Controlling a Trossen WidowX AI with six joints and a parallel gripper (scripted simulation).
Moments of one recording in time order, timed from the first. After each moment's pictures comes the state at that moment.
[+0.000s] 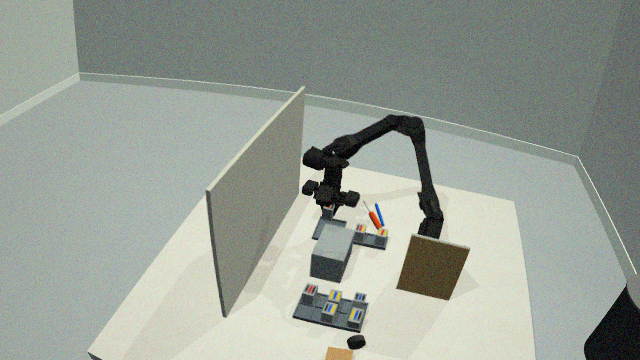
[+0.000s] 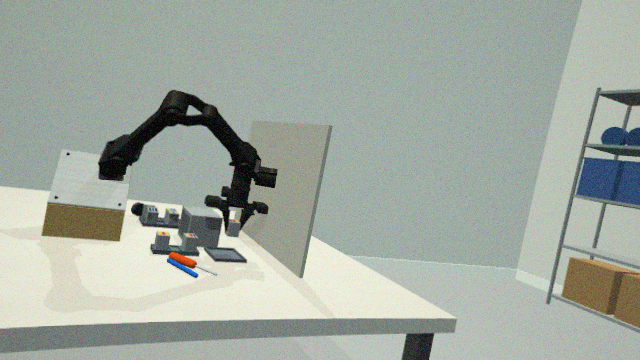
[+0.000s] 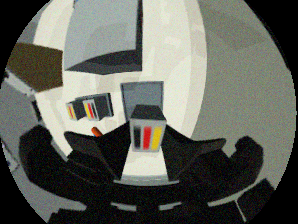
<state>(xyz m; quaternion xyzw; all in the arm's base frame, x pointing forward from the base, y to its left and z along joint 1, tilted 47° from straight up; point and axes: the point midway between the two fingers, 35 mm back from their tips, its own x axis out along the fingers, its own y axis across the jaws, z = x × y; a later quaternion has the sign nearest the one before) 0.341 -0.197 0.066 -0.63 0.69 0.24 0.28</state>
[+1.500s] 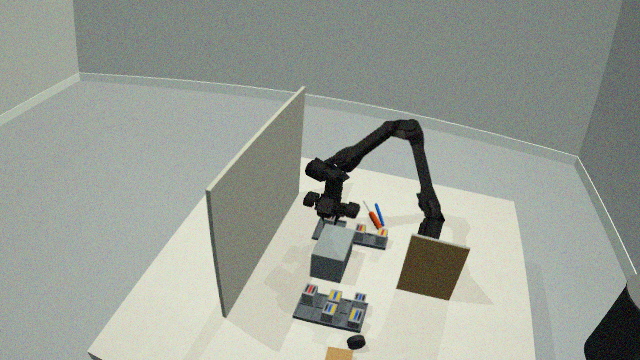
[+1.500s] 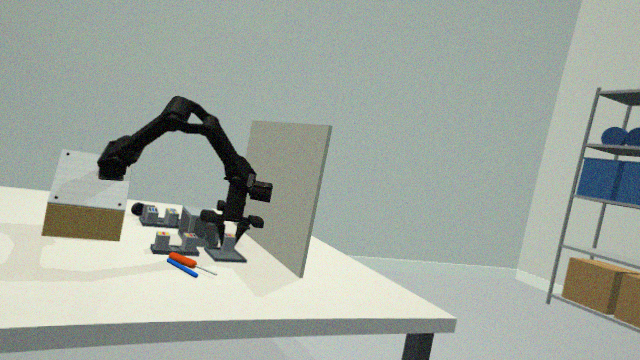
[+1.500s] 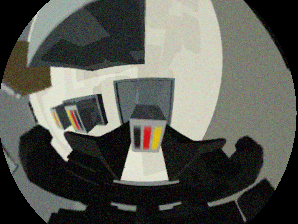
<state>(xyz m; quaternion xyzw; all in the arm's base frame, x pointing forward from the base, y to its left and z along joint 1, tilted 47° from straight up) 0.332 -0.231 0.037 -0.63 0.69 0.23 0.28</state>
